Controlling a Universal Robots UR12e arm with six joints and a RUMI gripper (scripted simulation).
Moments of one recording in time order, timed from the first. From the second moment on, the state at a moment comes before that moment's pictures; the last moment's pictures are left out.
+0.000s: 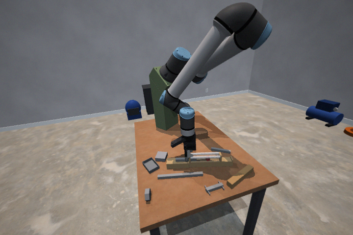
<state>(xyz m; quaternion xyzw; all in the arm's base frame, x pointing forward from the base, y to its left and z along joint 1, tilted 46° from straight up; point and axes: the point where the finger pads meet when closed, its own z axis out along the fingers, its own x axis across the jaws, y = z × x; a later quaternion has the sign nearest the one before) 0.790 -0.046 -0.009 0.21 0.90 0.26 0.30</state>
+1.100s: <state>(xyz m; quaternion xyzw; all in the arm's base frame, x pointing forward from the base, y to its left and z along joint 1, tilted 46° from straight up) 0.746 -0.068 0.037 0.21 0.90 0.26 0.30</state>
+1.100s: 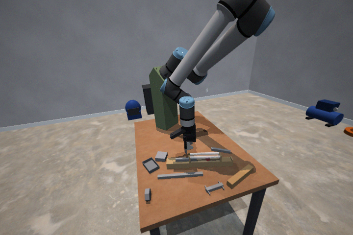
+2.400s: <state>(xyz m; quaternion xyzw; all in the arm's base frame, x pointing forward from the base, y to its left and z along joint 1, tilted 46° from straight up) 0.747 -0.062 0.040 0.18 0.90 0.25 0.31</state>
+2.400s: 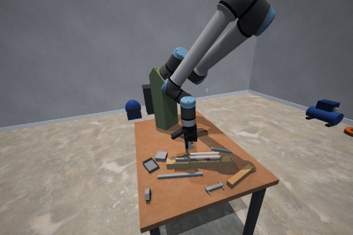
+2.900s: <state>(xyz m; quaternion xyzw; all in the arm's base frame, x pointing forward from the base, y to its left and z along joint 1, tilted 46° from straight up) 0.750 -0.033 0.050 0.05 0.92 0.20 0.34</state>
